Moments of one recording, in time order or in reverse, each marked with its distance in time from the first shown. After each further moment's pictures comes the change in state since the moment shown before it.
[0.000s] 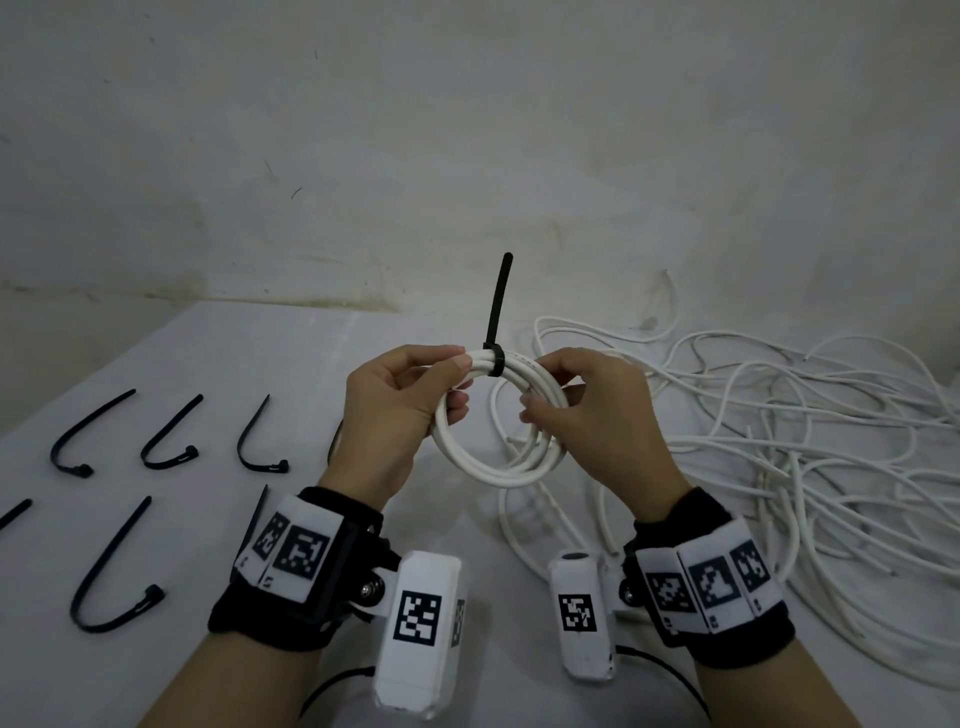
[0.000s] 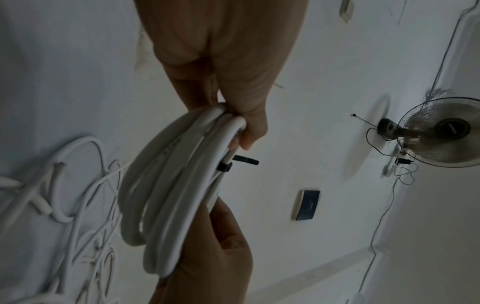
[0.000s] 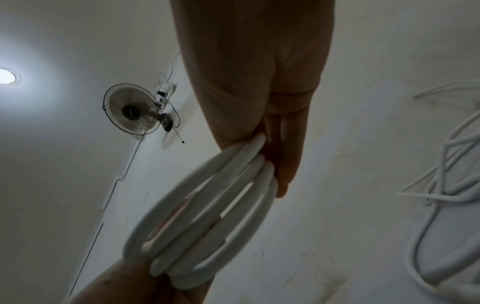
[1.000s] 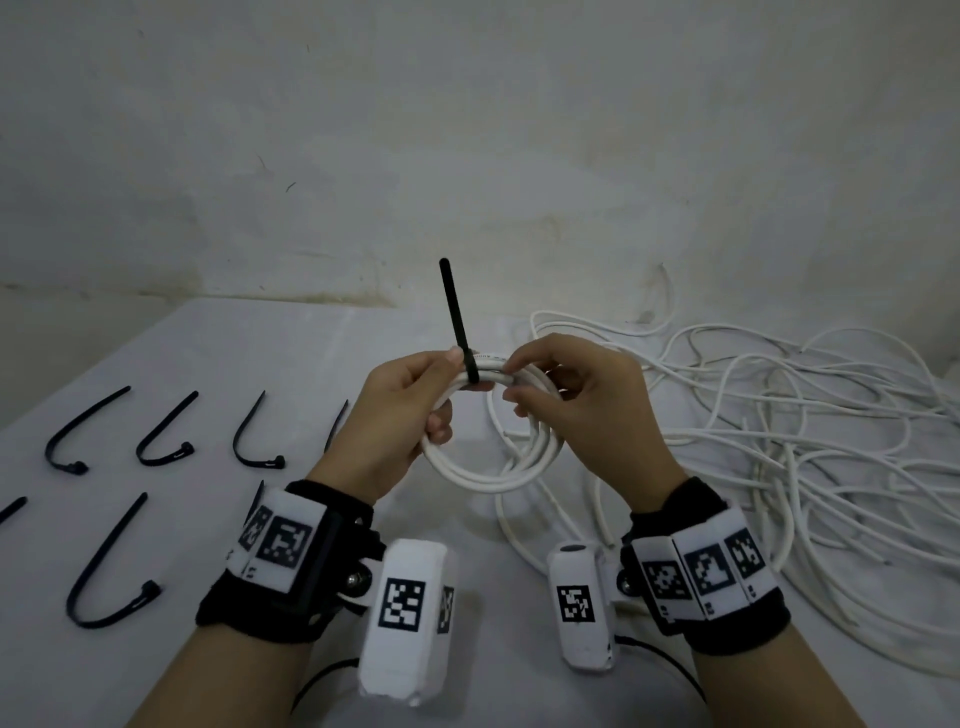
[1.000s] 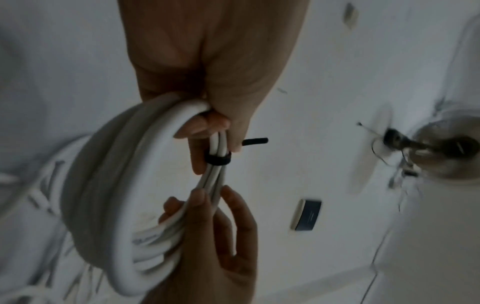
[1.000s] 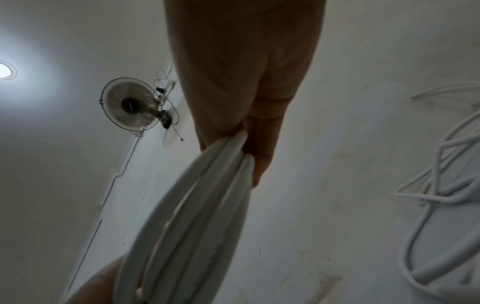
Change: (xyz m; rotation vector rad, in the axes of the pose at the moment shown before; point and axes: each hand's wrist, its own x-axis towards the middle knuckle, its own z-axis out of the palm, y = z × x) left_hand -0.003 0.002 -0.002 0.059 -0.241 -0.134; right_hand -0.004 -0.006 -0.004 0.151 -0.025 -0.215
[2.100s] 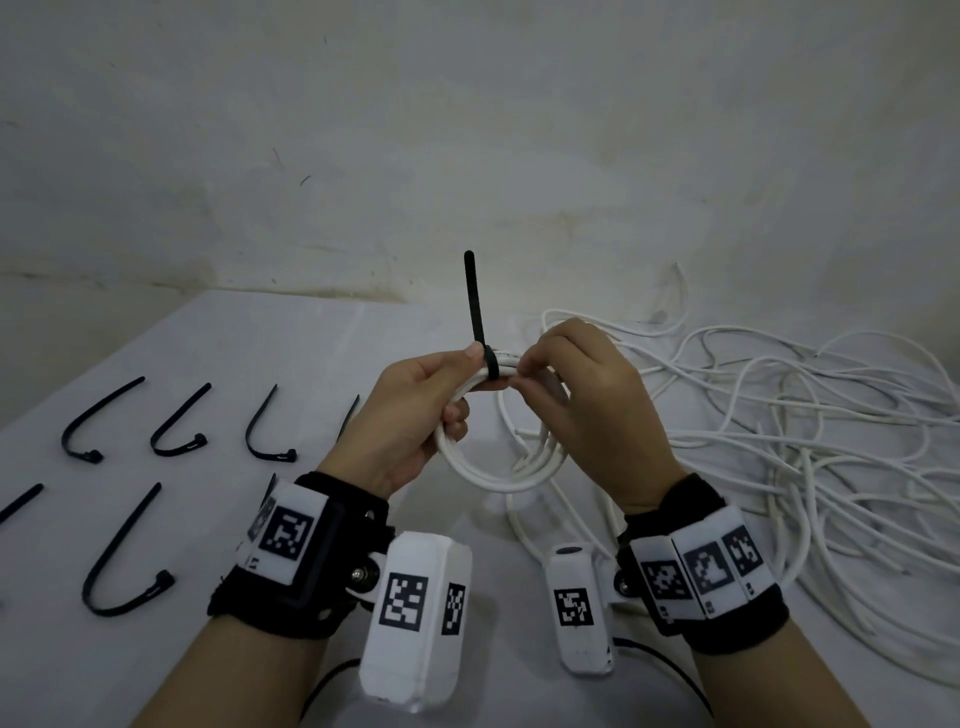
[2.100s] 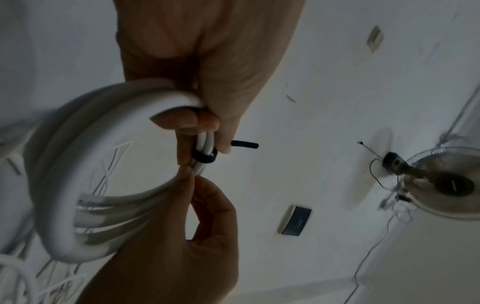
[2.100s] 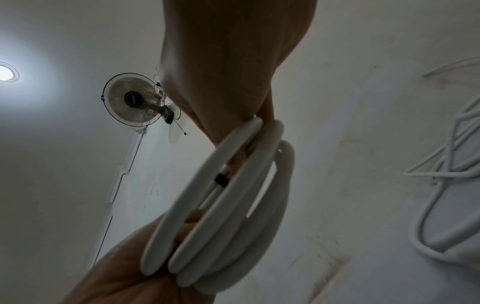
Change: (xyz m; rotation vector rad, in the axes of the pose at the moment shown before) left_hand 0.004 0.002 0.001 -0.104 0.011 -0.132; right_hand 0.005 0.010 0.011 -0.562 0.075 -0.423
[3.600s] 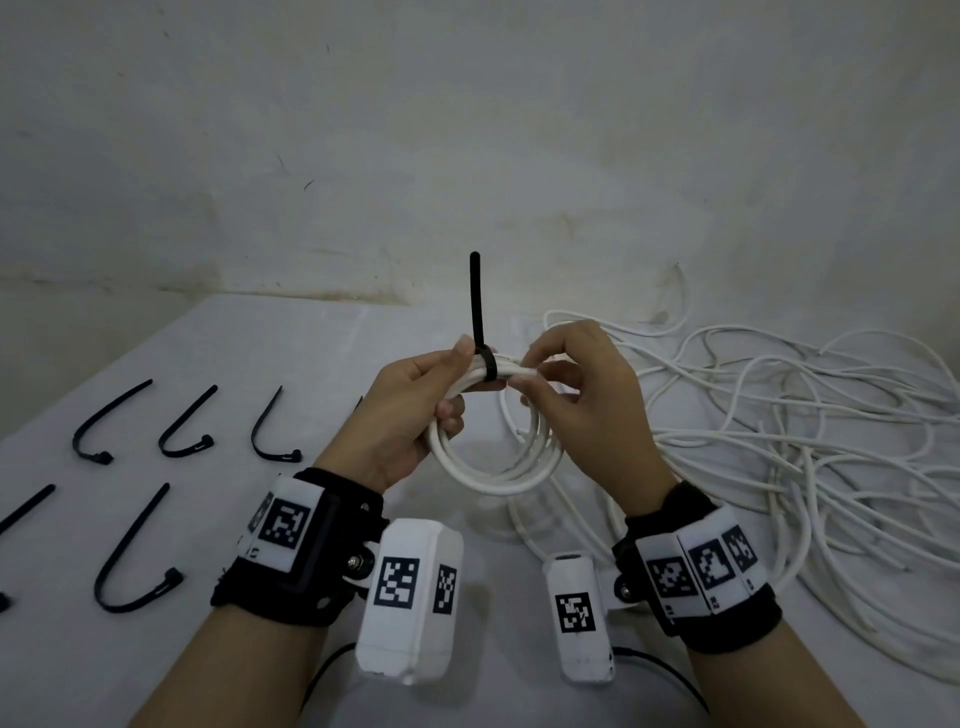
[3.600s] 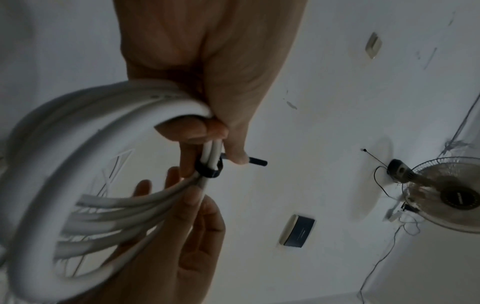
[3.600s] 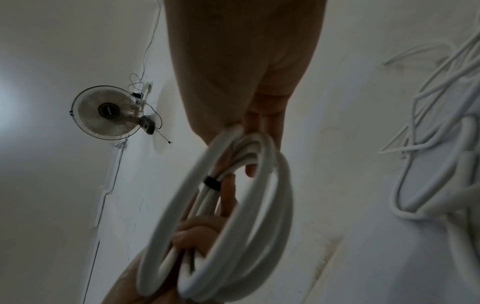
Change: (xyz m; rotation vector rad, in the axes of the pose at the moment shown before) left_hand 0.001 0.004 -0.004 -0.032 -0.021 0.011; right_hand -0.003 -0.006 0.005 0.557 0.037 0.388
